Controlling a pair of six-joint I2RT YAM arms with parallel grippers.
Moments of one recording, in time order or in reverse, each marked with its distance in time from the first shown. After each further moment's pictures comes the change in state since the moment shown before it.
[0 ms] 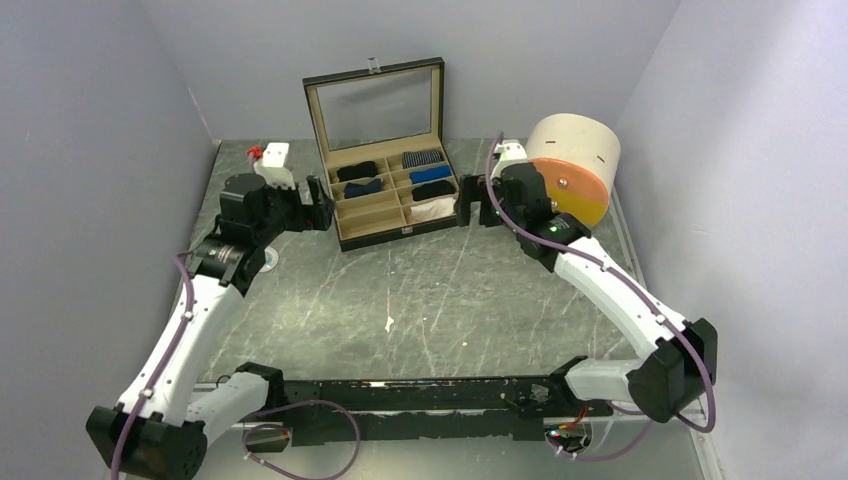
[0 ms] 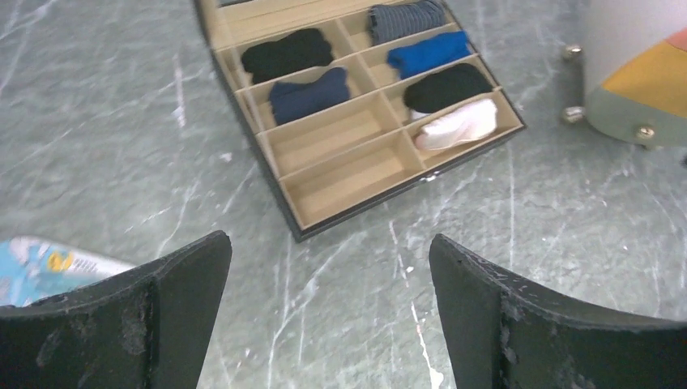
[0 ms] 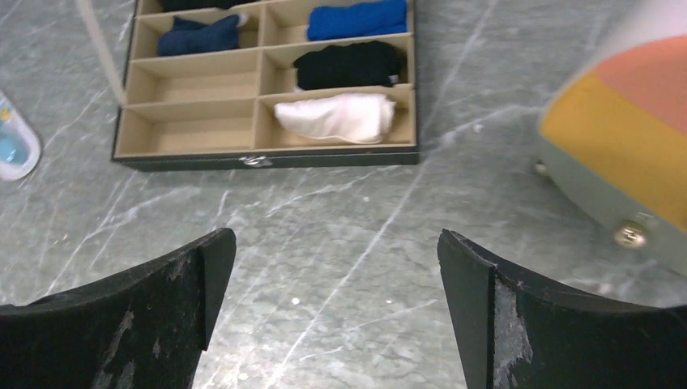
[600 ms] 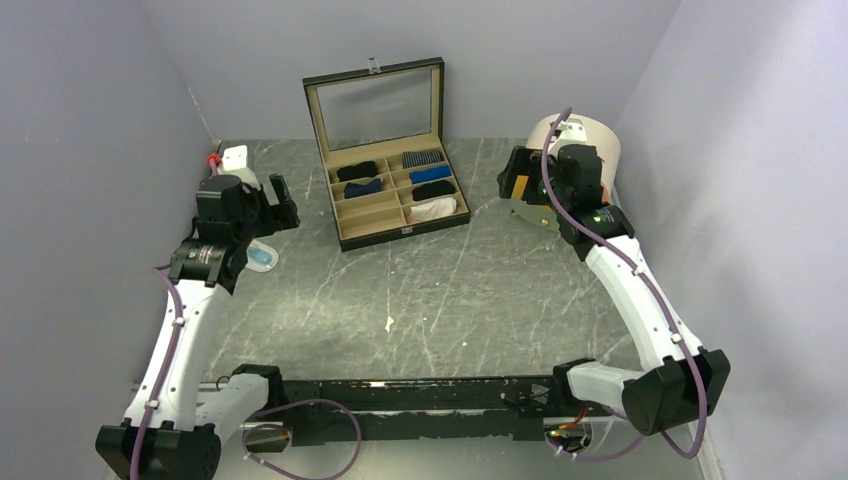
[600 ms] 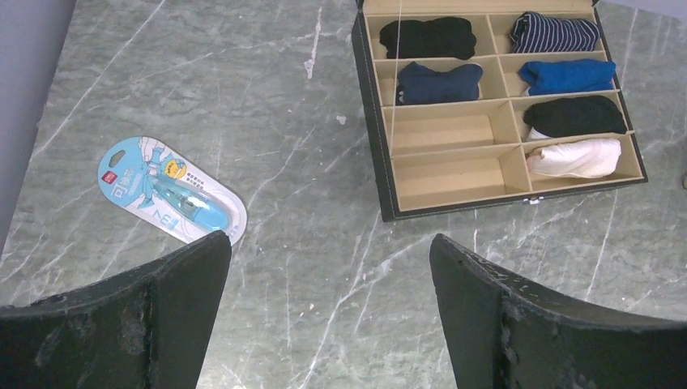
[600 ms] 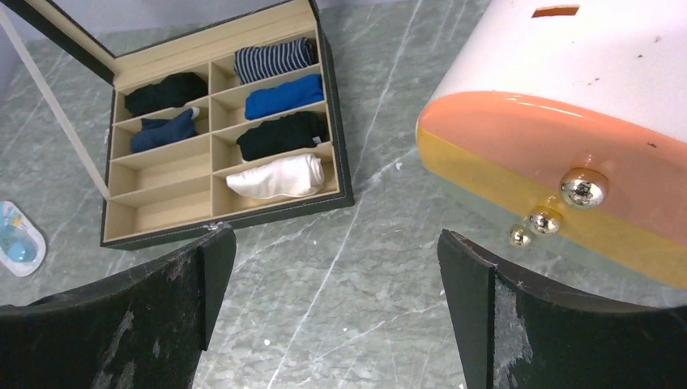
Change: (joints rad) left arm 0.163 -0.049 0.031 -0.193 -0.199 -0.067; right arm -0.290 -0.077 0.071 -0.051 -0.093 0.007
